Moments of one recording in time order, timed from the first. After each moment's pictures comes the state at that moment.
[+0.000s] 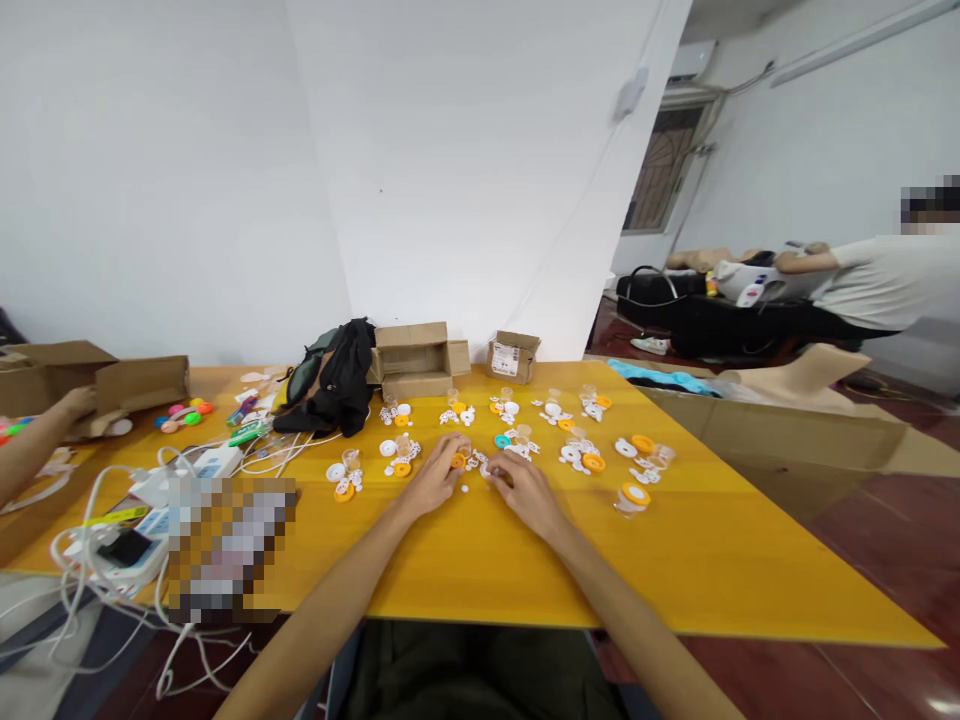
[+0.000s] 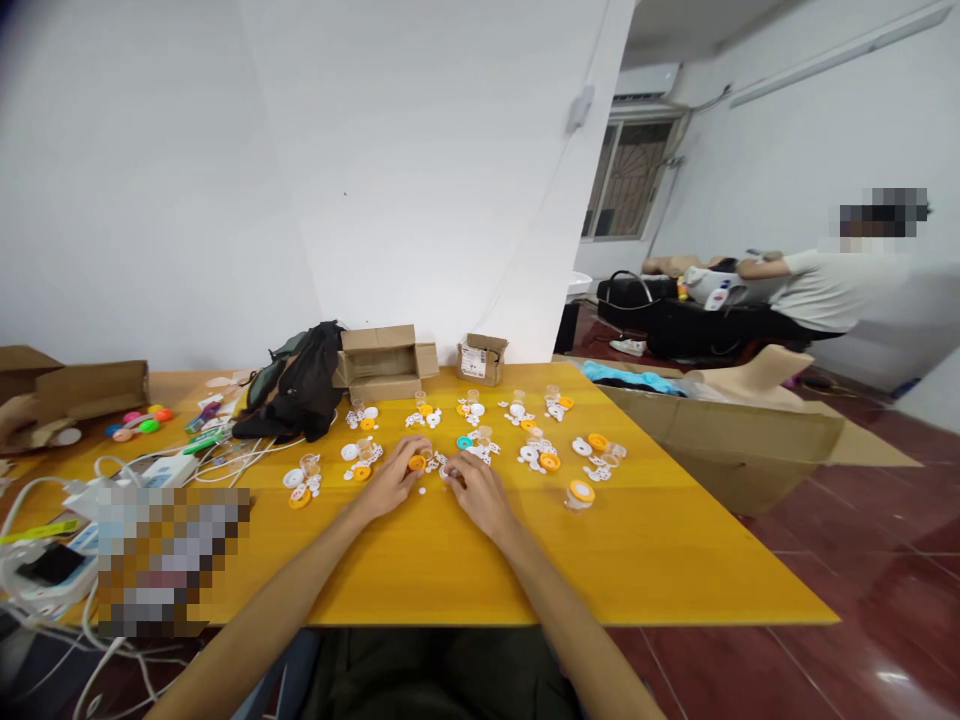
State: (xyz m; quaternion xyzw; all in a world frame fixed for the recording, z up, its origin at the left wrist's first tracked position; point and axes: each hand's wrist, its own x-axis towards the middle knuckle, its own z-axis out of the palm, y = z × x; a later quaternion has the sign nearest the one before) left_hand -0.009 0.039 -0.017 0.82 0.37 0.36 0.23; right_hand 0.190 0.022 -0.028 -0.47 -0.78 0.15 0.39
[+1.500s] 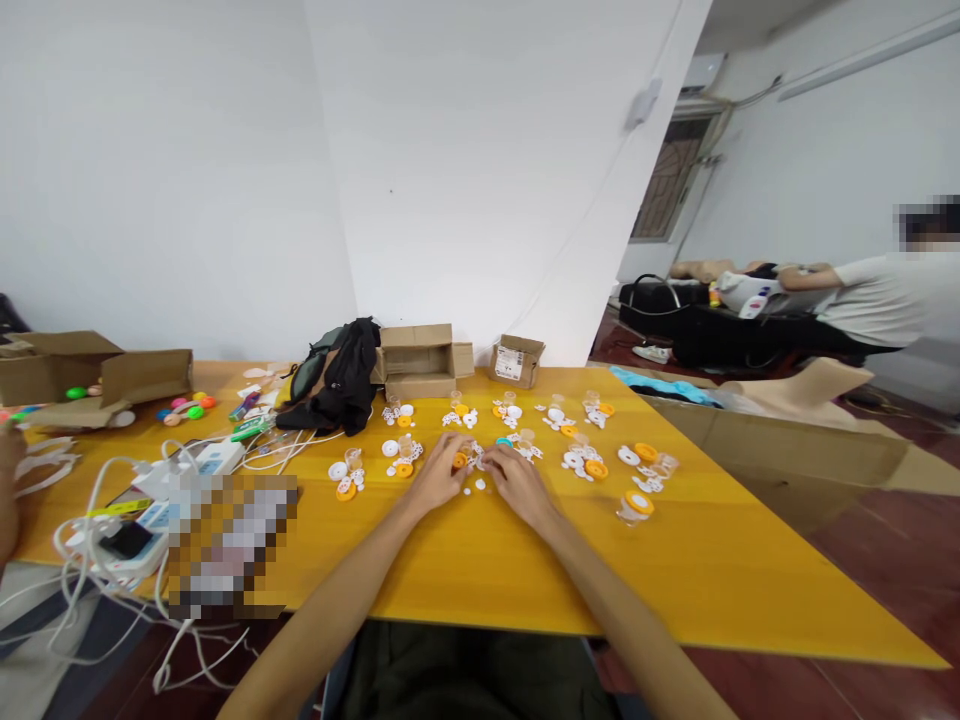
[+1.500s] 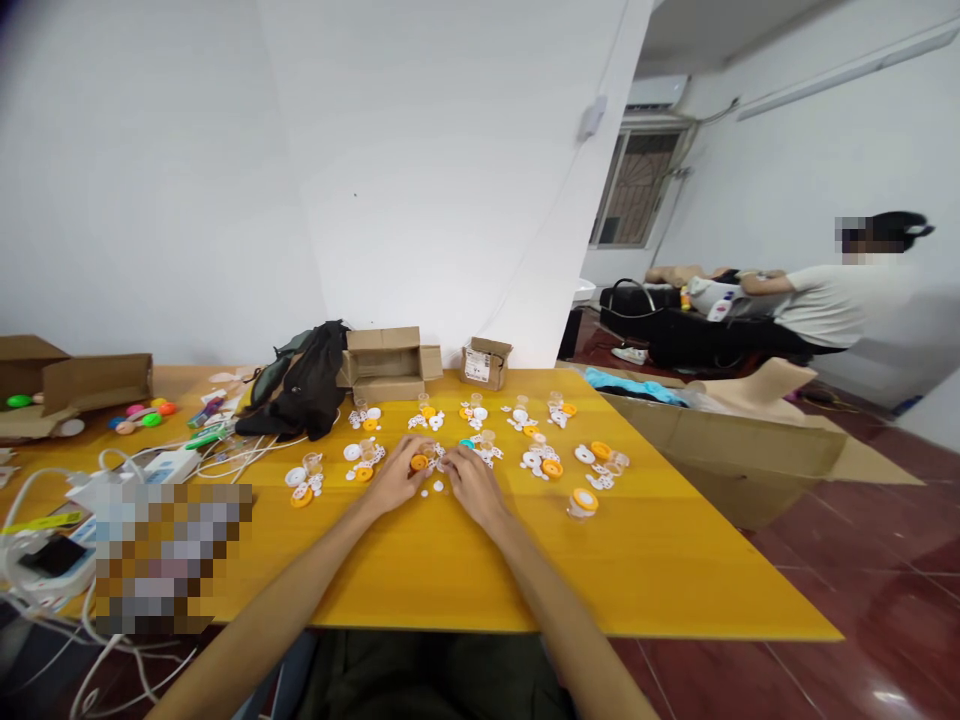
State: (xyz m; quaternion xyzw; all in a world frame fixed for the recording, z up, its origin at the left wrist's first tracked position) left_hand 0.000 0.045 -0.018 0.79 0.41 0.39 0.22; right_hand 0.184 0.040 -0.026 -0.47 -0.81 0.09 0.34
